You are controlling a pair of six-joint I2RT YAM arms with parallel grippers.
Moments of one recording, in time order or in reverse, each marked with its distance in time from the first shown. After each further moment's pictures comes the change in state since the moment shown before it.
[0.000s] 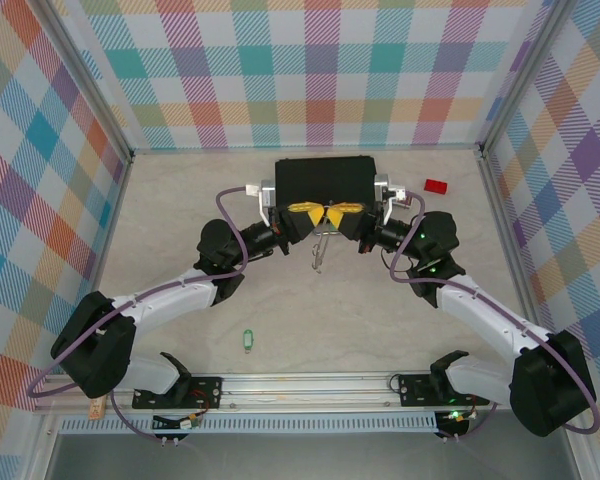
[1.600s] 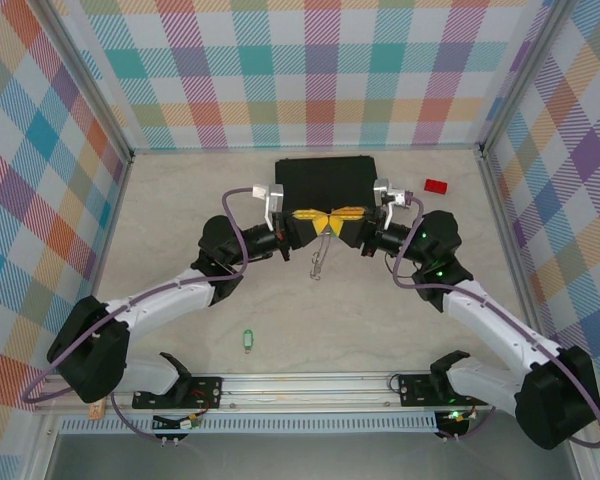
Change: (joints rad) left arm -0.006 -0.042 0.018 -0.157 0.085 0.125; right arm -0.002 -0.087 0.010 -0.229 0.018 -0.114
